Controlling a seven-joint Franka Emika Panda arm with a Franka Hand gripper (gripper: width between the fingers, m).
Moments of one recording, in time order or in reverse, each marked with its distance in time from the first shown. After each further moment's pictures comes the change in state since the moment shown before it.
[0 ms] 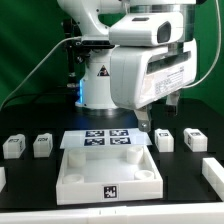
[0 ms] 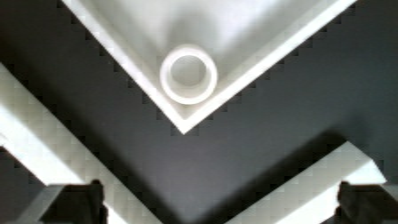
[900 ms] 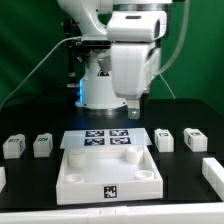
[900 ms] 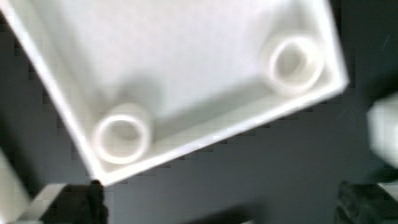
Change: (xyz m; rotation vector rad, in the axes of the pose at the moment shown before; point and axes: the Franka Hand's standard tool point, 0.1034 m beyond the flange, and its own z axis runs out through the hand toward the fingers) arm -0.072 -0.047 -0.003 0.034 -0.033 -0.542
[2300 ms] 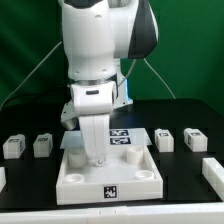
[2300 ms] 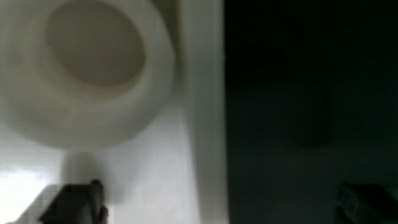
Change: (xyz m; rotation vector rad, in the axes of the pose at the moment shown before) arm -0.059 -0.045 0.113 0.052 0.064 -0.029
